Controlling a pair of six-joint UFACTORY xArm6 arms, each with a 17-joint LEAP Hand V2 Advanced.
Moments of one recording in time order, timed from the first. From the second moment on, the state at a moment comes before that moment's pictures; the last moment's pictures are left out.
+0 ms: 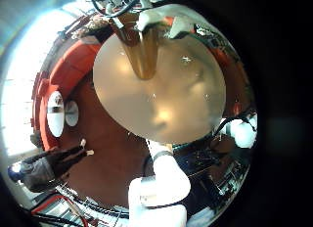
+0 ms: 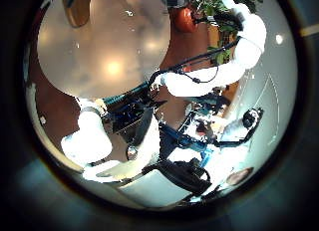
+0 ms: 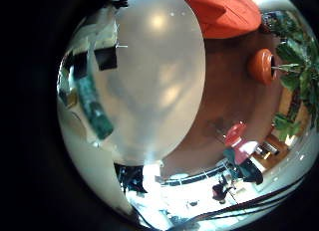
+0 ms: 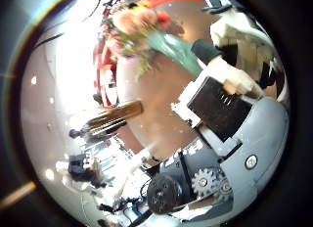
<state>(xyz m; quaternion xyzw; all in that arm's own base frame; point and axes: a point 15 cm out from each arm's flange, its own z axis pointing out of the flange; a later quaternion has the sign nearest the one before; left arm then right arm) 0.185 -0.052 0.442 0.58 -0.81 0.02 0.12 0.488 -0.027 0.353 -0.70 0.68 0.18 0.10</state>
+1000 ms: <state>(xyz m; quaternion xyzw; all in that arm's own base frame) 0.182 -0.057 0.442 0.57 -0.81 0.03 0.13 0.486 -0.002 0.269 -0.66 0.72 0.22 -0.03</state>
